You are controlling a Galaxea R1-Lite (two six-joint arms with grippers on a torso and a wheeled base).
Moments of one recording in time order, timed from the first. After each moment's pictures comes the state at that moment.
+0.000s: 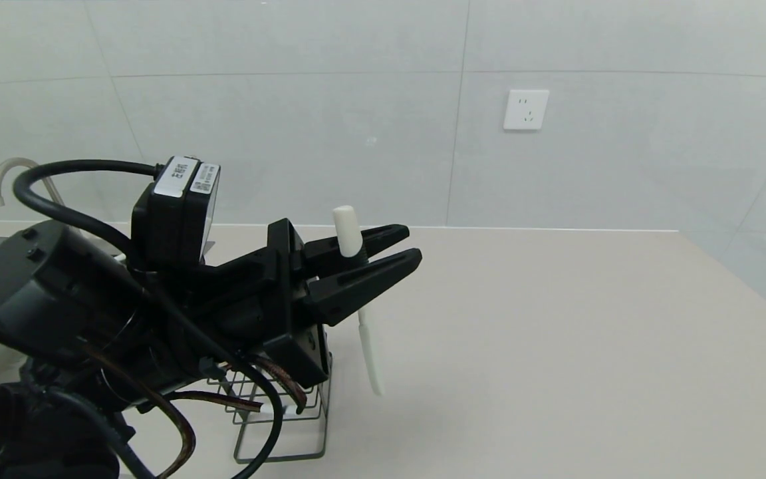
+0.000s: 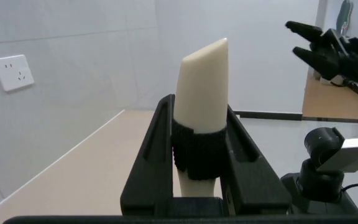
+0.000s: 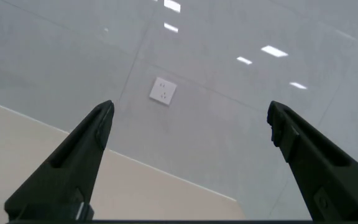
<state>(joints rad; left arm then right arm) -0.71 1.68 -0.51 -1.57 -0.62 -0.12 -0.03 0.13 -0.11 -0.52 0.25 -0.35</state>
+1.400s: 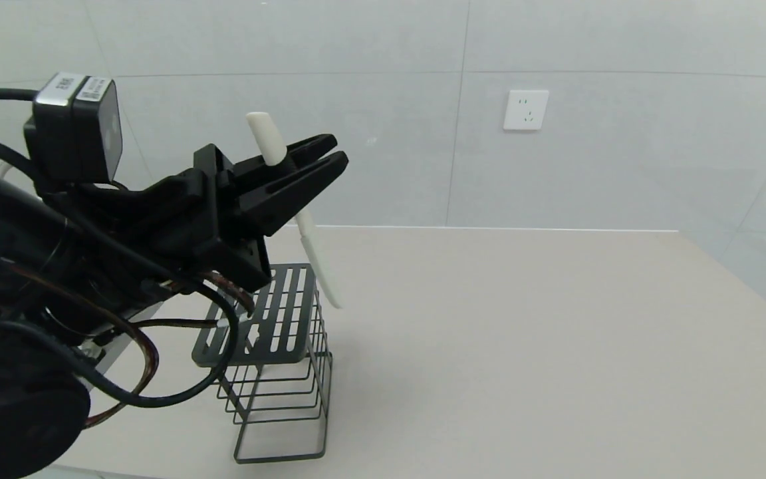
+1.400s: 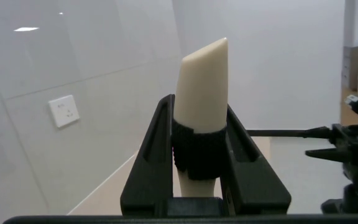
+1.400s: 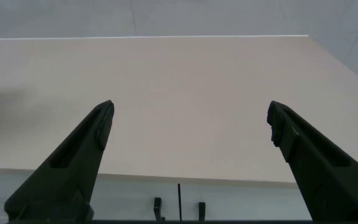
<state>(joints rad) -0.53 1.62 -0.62 -1.57 -0.69 -0.11 0.00 0.01 0.00 0.01 0.04 0.02</state>
